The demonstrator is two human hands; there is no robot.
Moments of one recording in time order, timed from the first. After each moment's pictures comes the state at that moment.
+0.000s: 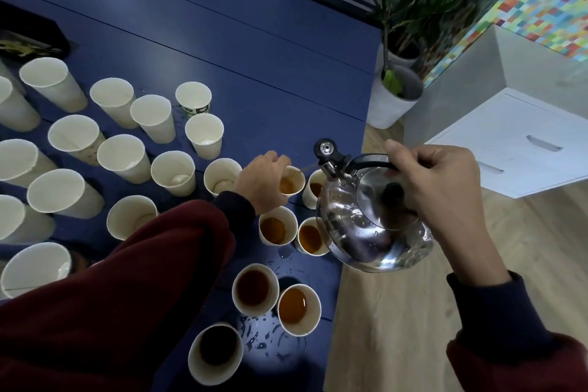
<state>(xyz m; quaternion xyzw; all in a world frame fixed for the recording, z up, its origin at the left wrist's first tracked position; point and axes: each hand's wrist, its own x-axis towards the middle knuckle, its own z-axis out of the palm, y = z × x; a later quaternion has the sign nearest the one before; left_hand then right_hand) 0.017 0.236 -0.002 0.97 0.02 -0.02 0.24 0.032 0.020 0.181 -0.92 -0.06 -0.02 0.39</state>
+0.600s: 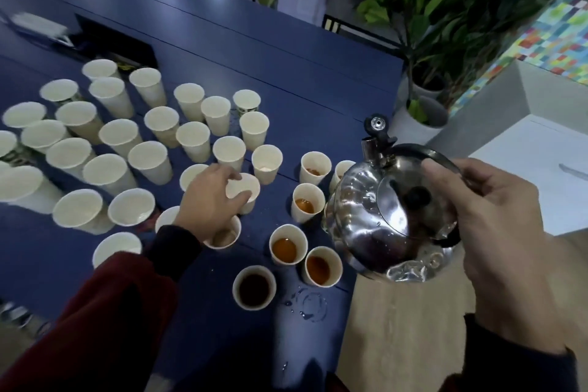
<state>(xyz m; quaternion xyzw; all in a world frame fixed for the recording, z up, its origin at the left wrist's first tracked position) -0.168 0.286 0.057 0.91 0.23 0.09 0.32 -0.099 -0.011 0.232 -0.81 -0.08 0.00 0.59</state>
